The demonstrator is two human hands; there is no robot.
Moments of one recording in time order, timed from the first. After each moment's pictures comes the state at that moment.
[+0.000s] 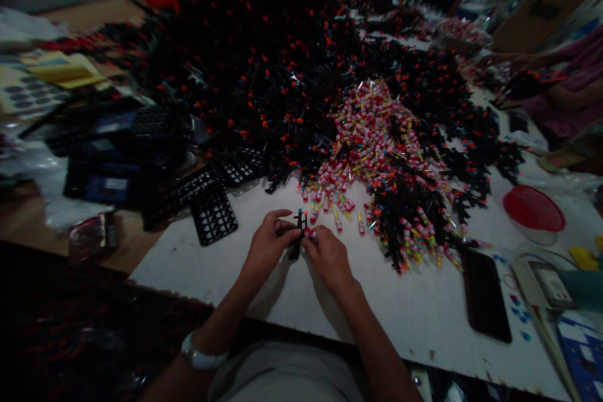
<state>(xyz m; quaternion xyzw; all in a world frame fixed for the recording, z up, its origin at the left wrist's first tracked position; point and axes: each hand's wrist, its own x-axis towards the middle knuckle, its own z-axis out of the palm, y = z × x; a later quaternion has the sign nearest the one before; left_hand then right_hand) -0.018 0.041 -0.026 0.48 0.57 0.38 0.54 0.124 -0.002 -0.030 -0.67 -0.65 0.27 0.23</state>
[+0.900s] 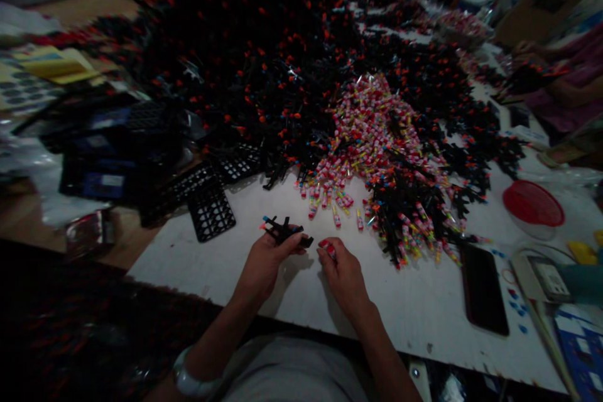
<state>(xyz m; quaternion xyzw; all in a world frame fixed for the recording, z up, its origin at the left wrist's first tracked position) -0.006 0.008 -0.009 0.30 0.51 0.43 0.68 0.146 -0.046 -0.024 -0.66 -0.56 0.36 0.34</state>
